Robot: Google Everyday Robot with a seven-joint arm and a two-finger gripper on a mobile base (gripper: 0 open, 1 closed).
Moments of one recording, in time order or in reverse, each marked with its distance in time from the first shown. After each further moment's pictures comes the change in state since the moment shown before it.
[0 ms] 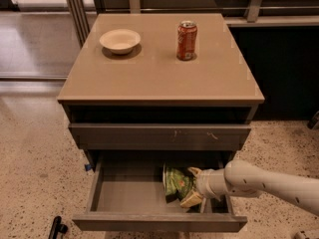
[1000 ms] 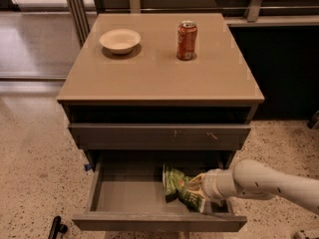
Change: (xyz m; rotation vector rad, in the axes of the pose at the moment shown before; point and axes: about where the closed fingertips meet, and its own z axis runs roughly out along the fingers) arm -0.015 0.015 -0.052 0.029 0.018 -0.024
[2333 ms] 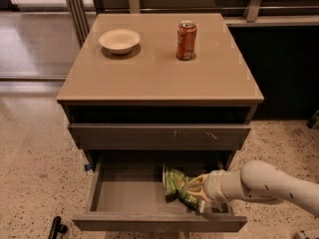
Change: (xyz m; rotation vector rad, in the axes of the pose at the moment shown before) arm -0.026 0.018 -0.025 -0.024 -0.069 0.008
